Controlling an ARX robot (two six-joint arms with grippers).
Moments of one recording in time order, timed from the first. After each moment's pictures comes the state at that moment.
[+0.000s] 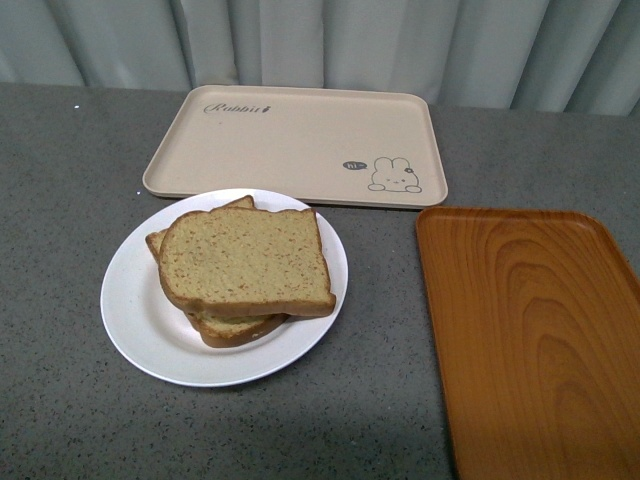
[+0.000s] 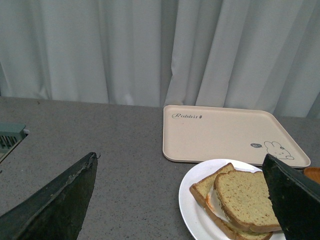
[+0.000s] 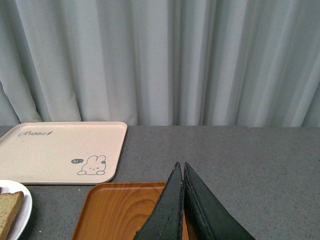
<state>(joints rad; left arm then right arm) 0.00 0.00 0.02 0.00 0.00 0.00 0.00 0.31 0.01 0.32 0.00 0.00</state>
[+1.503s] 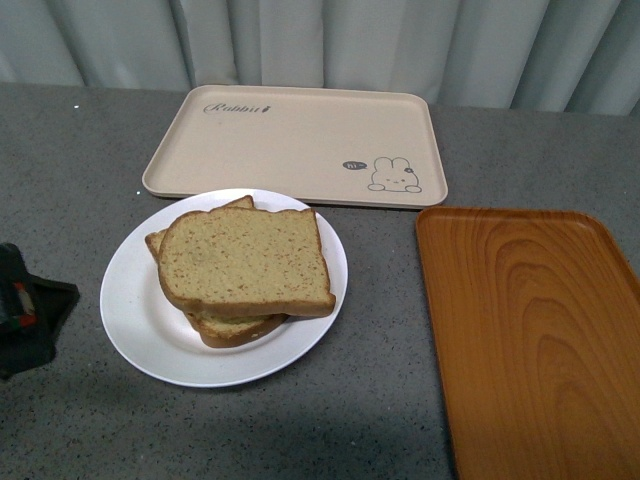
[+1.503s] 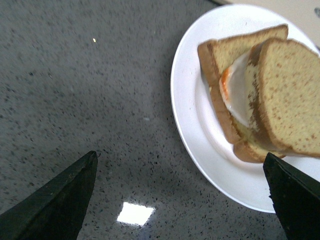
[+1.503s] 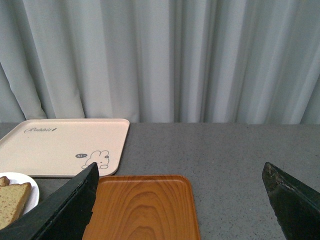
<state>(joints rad) -0.15 1.50 0.21 0.62 -0.04 -0.40 0.00 0.00 0.01 0.00 0.00 0.00</state>
